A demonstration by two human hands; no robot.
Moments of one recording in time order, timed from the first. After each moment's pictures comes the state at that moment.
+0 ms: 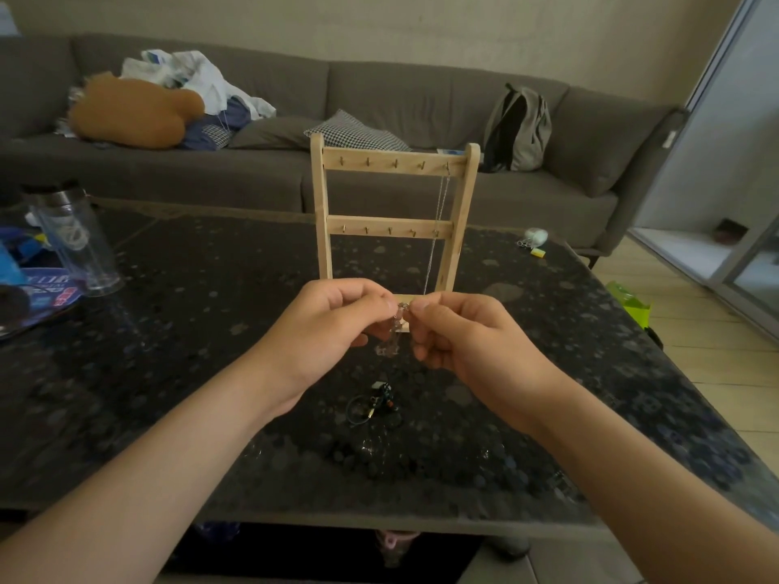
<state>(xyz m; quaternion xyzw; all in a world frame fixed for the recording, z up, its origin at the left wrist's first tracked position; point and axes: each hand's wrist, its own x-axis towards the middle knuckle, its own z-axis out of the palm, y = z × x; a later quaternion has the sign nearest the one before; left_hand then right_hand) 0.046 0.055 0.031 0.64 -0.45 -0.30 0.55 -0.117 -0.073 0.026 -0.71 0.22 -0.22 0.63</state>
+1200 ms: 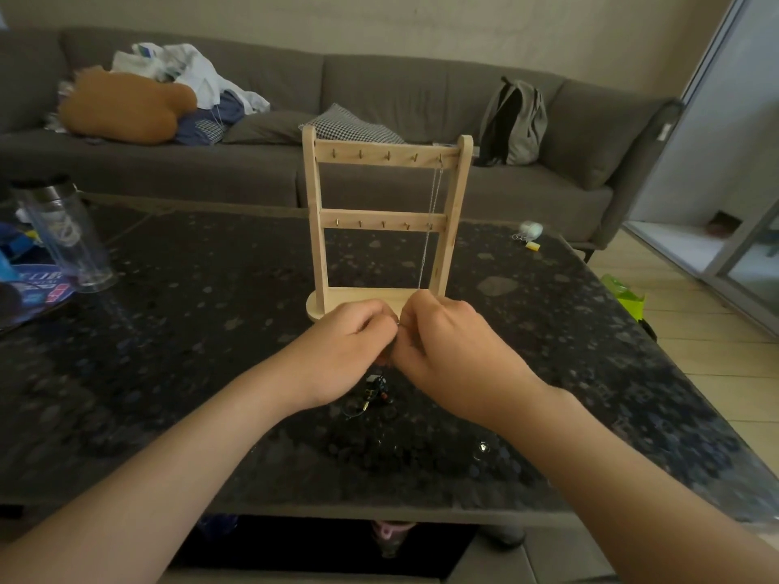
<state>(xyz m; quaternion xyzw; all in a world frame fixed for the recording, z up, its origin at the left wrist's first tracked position) 0.032 0.047 0.022 0.72 -0.51 -0.28 0.39 -0.114 -0.061 0.027 -0.95 0.20 -0.17 0.15</state>
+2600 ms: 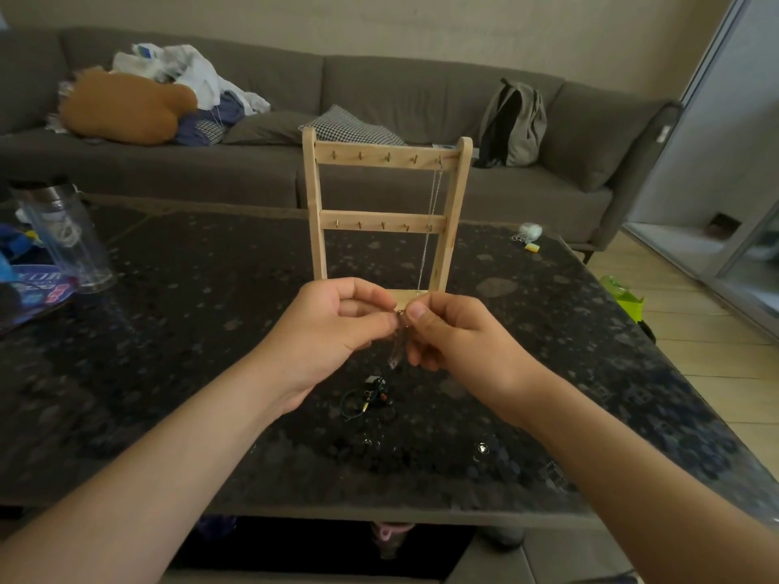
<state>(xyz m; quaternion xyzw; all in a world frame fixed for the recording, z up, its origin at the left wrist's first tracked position) 0.034 0.050 0.028 0.65 -0.38 -0.32 0.57 -0.120 -0.076 0.020 -0.78 0.23 -0.19 0.55</state>
